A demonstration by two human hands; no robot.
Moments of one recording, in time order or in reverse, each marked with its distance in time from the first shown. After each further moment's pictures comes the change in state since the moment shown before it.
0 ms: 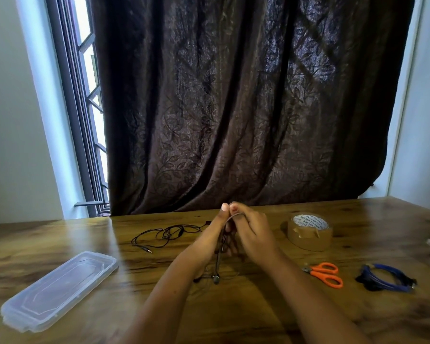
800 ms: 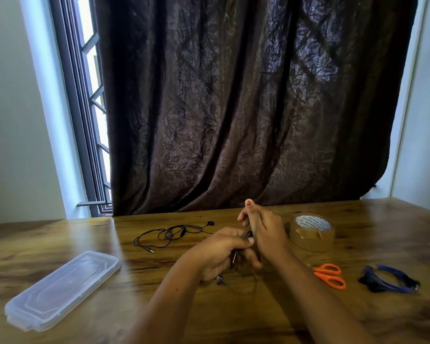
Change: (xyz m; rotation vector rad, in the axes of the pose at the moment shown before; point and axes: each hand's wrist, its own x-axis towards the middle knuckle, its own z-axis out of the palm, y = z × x) left_hand -0.002 0.001 0.004 -0.093 -0.257 -0.126; right_hand 0.004 0.034 -0.009 -0.162 0.180 0.175
